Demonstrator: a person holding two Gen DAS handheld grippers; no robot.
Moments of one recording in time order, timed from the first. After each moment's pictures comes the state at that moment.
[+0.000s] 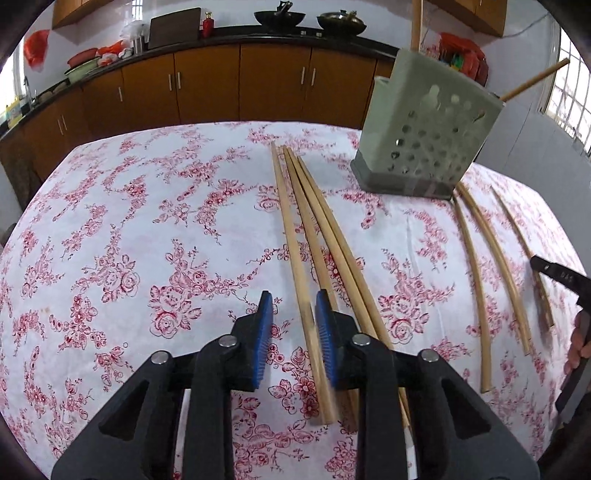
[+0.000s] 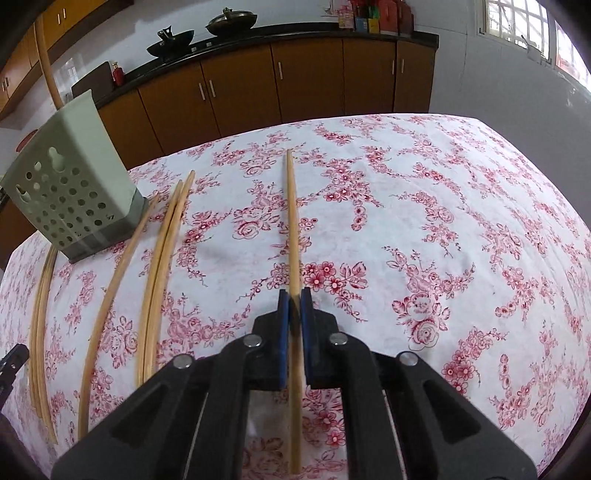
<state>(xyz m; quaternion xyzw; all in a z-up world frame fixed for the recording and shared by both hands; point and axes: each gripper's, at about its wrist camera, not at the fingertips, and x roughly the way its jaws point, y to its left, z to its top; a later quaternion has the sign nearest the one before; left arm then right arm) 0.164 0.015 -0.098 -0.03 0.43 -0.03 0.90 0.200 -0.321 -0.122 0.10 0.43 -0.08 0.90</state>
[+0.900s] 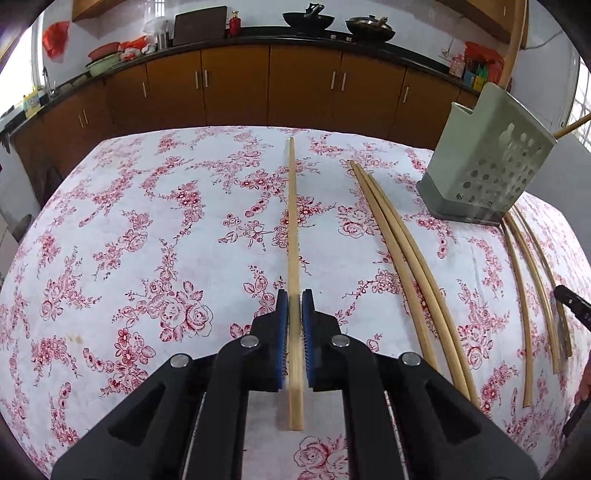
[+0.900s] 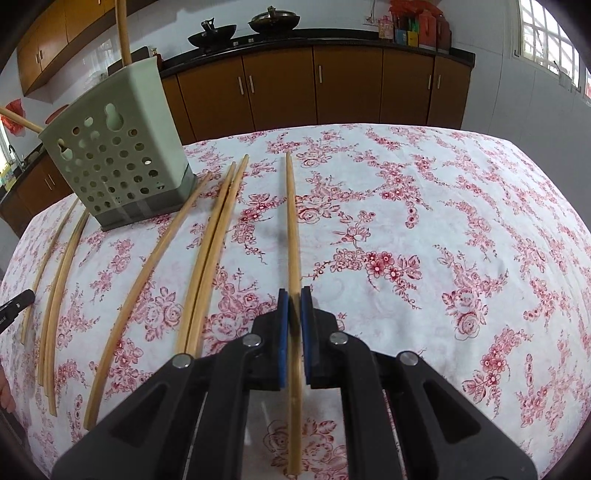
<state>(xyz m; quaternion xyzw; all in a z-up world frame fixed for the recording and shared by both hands) 0.188 0.070 -0.098 -0.04 0.42 0.01 0.90 0.189 -0.291 -0.122 0.07 0.42 -0.02 0.91</state>
